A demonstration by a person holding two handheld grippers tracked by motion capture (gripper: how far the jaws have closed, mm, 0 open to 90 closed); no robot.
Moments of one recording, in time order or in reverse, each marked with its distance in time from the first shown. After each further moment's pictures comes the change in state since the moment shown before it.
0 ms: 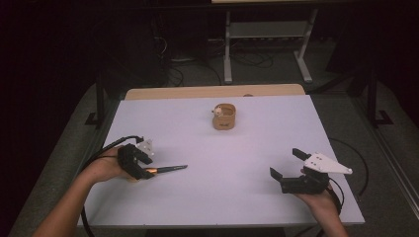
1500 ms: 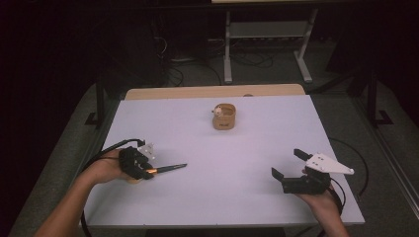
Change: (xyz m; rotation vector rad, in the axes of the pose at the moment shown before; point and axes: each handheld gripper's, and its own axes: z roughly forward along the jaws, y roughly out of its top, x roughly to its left) left arm -0.001 -0.002 0.007 0.048 -0.031 0.014; right arm -0.003 -0.001 -0.002 0.002 -0.007 0.007
